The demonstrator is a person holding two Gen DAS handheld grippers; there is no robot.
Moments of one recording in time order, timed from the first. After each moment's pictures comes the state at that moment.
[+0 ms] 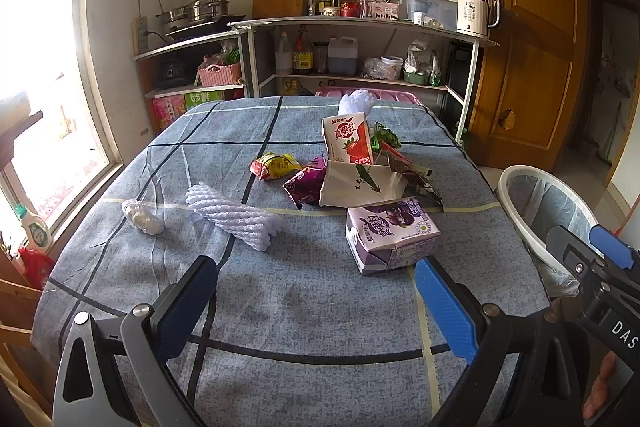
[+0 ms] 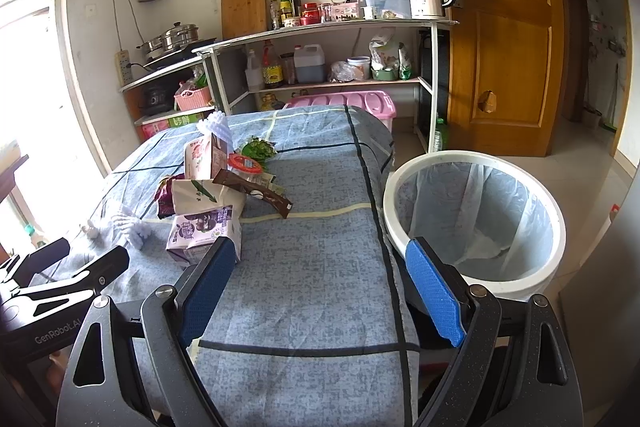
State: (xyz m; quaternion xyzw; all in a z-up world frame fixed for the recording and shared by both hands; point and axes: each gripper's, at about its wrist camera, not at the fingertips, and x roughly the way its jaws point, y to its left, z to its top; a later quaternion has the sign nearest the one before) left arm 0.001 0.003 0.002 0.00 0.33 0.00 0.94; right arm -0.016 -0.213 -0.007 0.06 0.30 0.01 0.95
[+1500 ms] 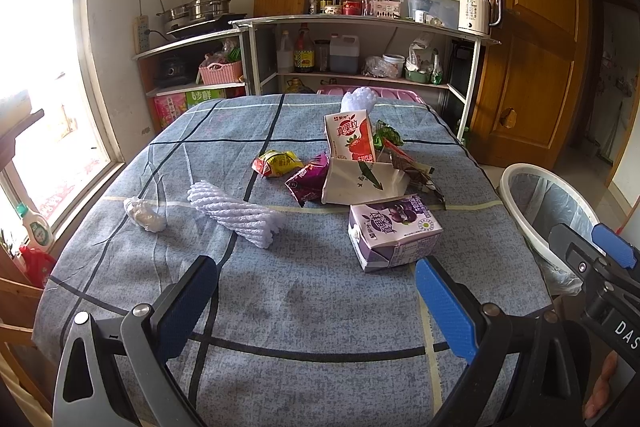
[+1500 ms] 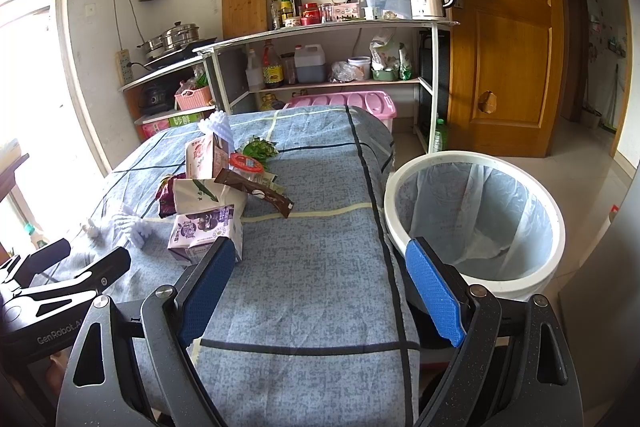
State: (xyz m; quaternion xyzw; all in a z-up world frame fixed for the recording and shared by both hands) left arm -0.003 0.005 0.000 0.00 0.34 0.00 0.94; right arm -0.015 -0.214 -0.007 0.06 0.30 0.01 0.95
